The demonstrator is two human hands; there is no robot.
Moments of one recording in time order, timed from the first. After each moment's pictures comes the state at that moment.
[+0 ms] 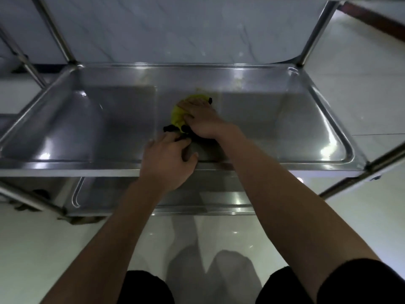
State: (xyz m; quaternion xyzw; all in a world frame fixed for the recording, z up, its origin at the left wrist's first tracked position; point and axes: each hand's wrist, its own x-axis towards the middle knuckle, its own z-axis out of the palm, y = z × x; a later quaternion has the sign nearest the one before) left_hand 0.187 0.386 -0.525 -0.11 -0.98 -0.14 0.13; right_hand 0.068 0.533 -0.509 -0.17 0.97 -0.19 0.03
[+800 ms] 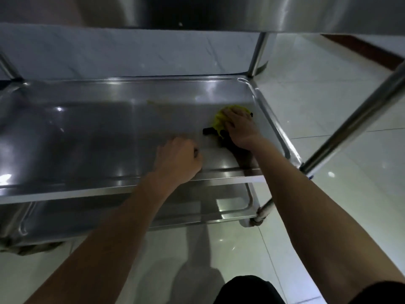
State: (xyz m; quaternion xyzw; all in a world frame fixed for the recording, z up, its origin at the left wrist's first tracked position) left_hand 0.176 0.525 -0.489 -0.17 -0.98 -0.14 0.03; right_hand 0.097 0.750 -0.510 0.00 0.98 -0.17 -0.06
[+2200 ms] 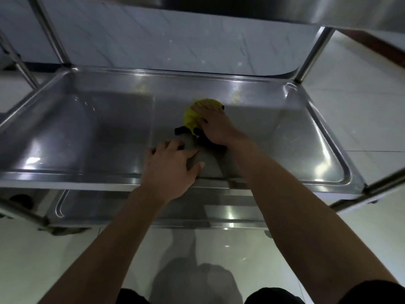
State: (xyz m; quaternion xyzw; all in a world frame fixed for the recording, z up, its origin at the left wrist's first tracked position) left_hand 0.170 0.403 -0.519 -0.11 -0.98 -0.11 0.10; right_hand 0.027 0.577 -0.523 -0.16 0.97 -0.20 -0.02
